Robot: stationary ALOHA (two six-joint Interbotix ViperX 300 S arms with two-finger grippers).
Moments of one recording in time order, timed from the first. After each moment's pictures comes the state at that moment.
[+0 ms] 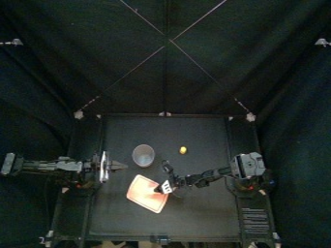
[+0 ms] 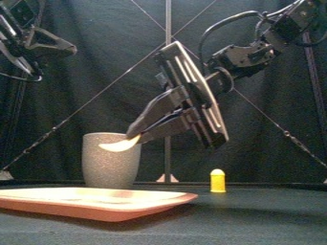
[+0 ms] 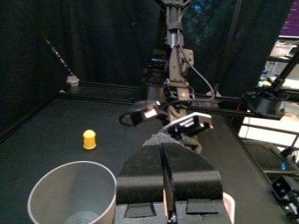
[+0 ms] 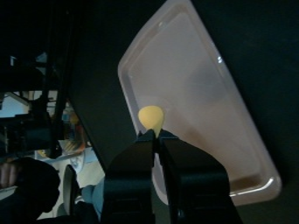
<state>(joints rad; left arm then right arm) 0.01 -1.04 1.31 -0.08 -0.30 0.00 0.11 0.27 0.49 -0.11 -0.22 1.33</state>
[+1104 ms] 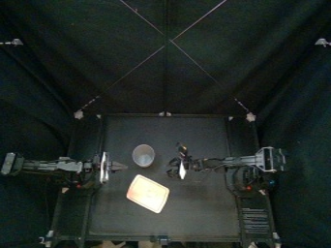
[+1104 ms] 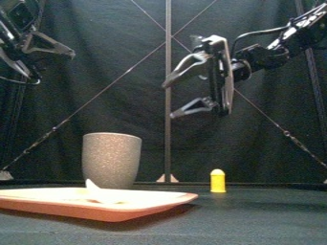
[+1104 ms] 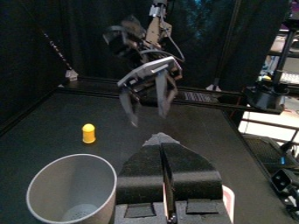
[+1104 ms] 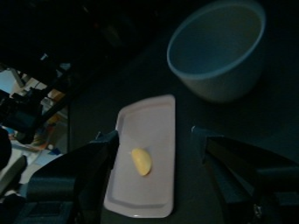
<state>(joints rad) 0.00 -1.04 1.33 -0.08 -0.30 0.00 -0.17 -0.14 0.78 -0.52 -0.37 1.04</state>
